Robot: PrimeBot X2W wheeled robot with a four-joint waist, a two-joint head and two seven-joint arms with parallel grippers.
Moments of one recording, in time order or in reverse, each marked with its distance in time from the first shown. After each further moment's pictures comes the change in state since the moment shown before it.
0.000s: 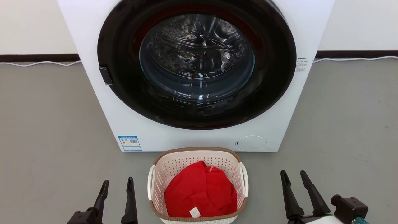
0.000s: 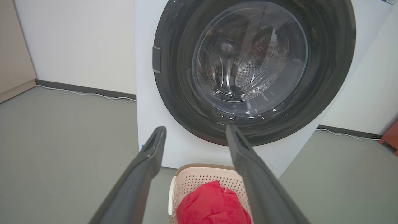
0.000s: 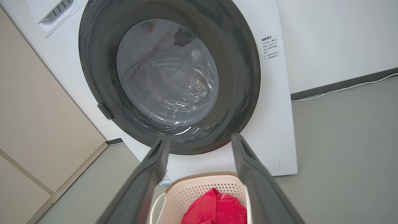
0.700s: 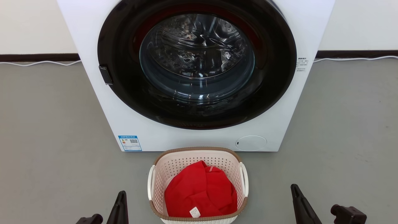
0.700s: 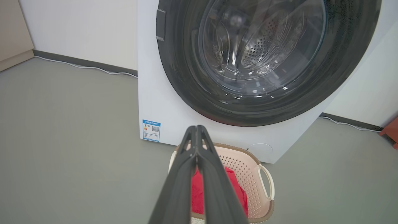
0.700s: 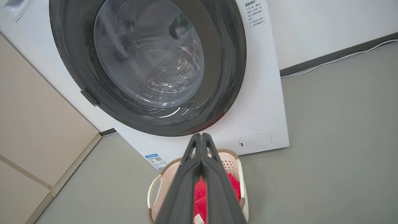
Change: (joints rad) left arm 0.003 -0.011 -0.006 0.096 -0.021 0.000 0.011; right arm 0.021 0.000 -0.002 0.076 0.035 -0.001 0.006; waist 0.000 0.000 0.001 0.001
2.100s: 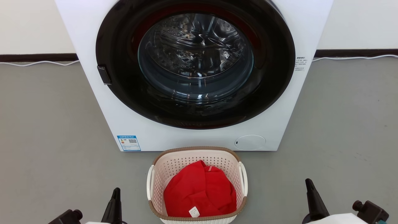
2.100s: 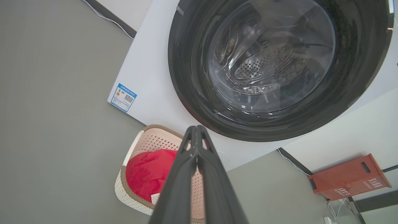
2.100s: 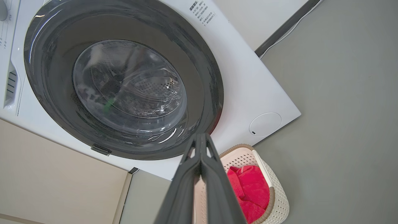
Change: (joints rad) left arm -0.052 0.012 0.040 0.038 -0.485 -0.062 0.108; right arm -0.030 -0.007 -0.058 -0.007 0.438 0.000 0.107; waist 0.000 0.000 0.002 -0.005
